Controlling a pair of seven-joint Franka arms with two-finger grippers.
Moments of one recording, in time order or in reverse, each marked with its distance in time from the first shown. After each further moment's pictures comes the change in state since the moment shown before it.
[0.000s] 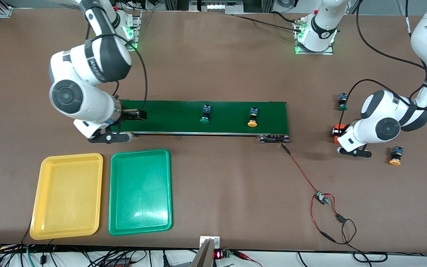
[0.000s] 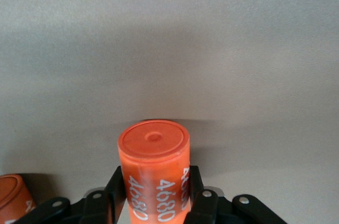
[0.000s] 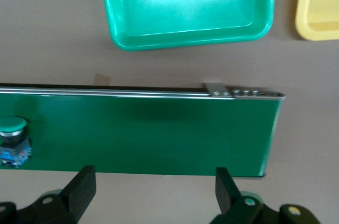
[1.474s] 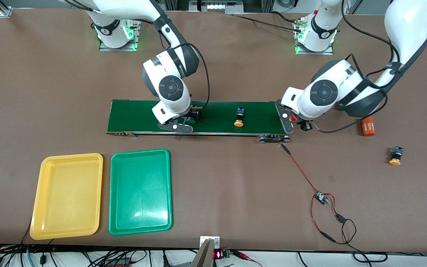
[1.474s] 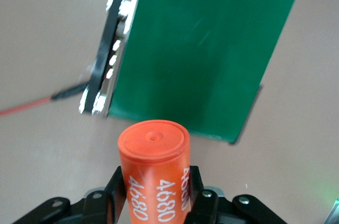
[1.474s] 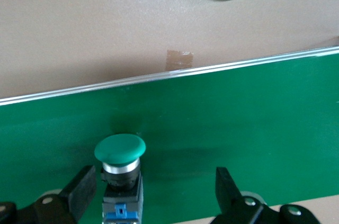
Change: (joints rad) left arm -0.100 -0.002 -0.459 0.015 0.000 -0.243 0.675; right arm 0.282 0.180 0.000 -0.096 0.002 0.321 0.412
